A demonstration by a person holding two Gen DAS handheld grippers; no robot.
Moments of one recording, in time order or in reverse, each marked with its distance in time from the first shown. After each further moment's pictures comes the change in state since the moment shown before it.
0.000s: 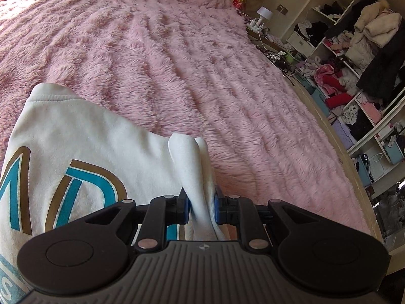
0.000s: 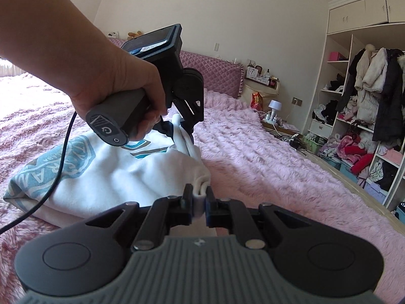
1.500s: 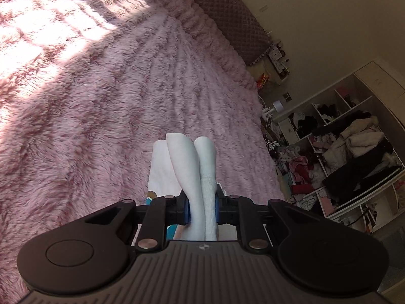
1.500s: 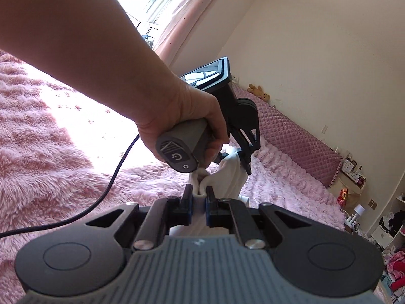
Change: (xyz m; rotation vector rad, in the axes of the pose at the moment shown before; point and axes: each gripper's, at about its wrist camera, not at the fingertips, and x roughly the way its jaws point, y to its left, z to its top) left arm -0.165 0.293 0.033 -0.381 -0.199 -0.246; right arm -0.049 0.304 0.107 -0.394 -0.232 0.358
